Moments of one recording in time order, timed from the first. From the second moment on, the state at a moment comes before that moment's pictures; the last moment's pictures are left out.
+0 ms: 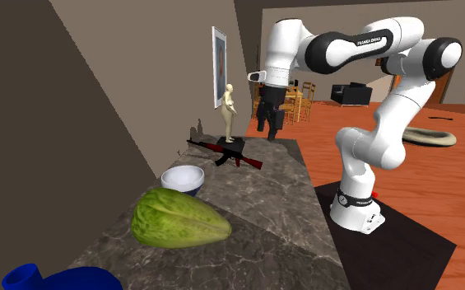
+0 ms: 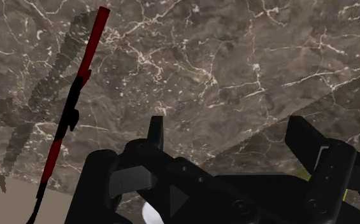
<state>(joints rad) -0.14 -0.64 -0.06 -2.40 -0.07 1.89 -0.05</state>
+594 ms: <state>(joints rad) -0.24 -0.45 -0.17 -2.41 -0.09 2.15 -0.02</state>
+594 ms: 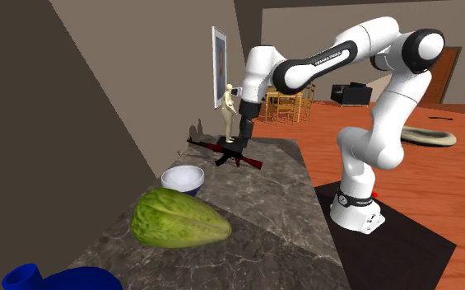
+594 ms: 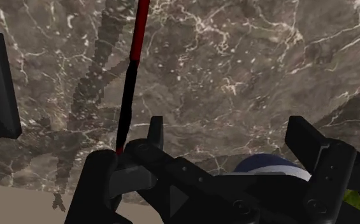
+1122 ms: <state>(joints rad) -0.29 -0.23 -0.27 -2.33 -0.05 2.34 -0.02</state>
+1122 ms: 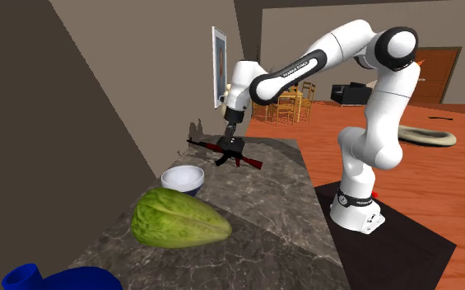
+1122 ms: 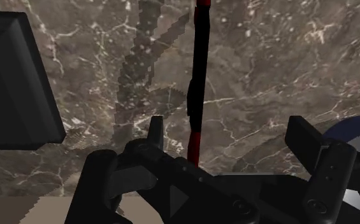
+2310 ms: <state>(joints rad) -0.30 -0.14 -0.30 -2.37 -0.01 2.48 -0.04</state>
